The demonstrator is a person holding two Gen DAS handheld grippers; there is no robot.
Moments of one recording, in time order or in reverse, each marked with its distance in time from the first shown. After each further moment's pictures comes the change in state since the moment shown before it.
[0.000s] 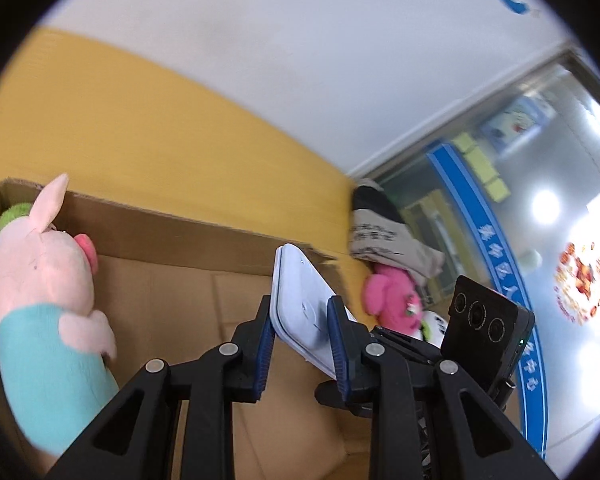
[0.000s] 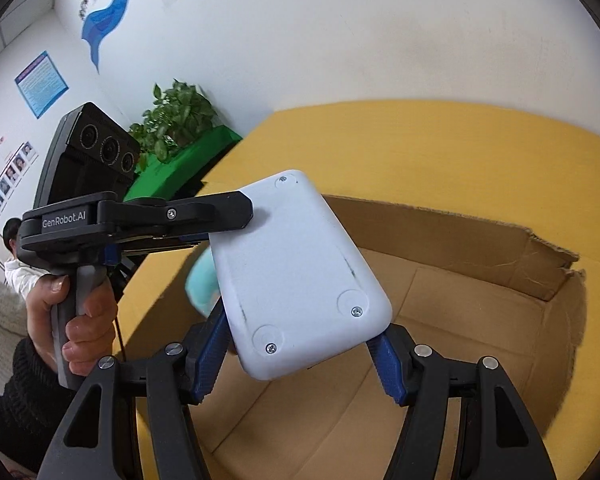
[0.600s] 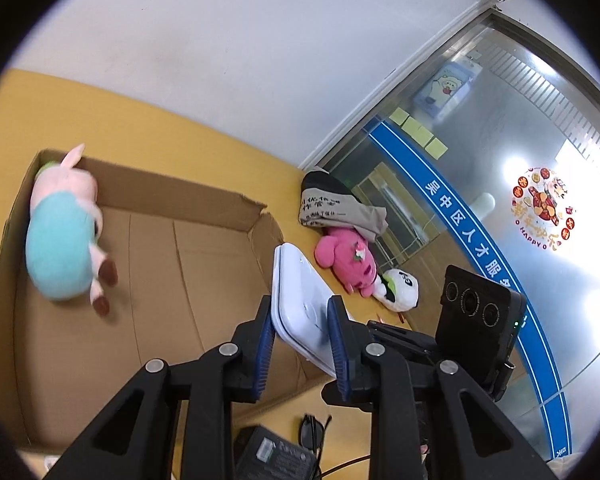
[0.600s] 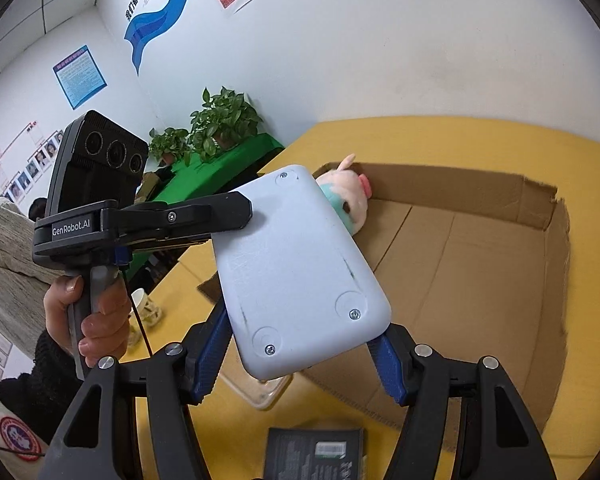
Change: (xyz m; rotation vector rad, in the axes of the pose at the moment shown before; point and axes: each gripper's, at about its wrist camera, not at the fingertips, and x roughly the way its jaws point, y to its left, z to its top) left arm -0.101 -0.084 -0.130 0.190 -0.090 -0.063; right arm -0.105 0.114 -0.117 -0.082 -0.113 0.022
